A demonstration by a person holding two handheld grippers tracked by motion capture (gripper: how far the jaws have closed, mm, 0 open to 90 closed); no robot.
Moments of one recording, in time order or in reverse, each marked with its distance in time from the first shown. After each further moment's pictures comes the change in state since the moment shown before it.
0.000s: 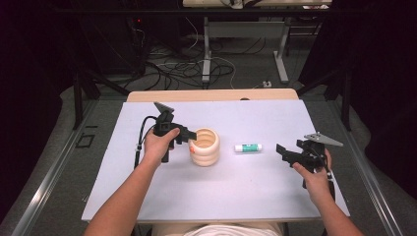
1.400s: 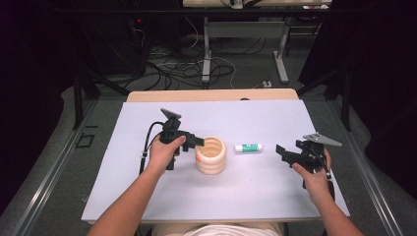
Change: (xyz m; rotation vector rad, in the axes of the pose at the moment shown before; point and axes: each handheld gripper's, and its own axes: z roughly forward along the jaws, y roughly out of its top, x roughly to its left) left arm -0.007 -0.019 0.015 -0.017 -0.035 0.086; right arm 0.001 -0.001 0.002 0.011 -0.001 -0.007
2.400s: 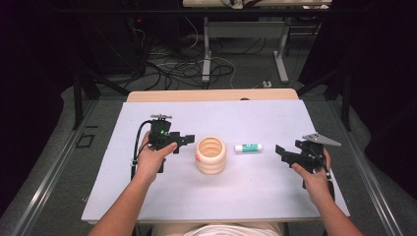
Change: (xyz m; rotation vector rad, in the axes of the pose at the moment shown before) left arm -0.009 -0.026 -0.035 -0.273 0.212 0.390; right arm 0.000 0.000 0.001 0.002 0.004 -0.022
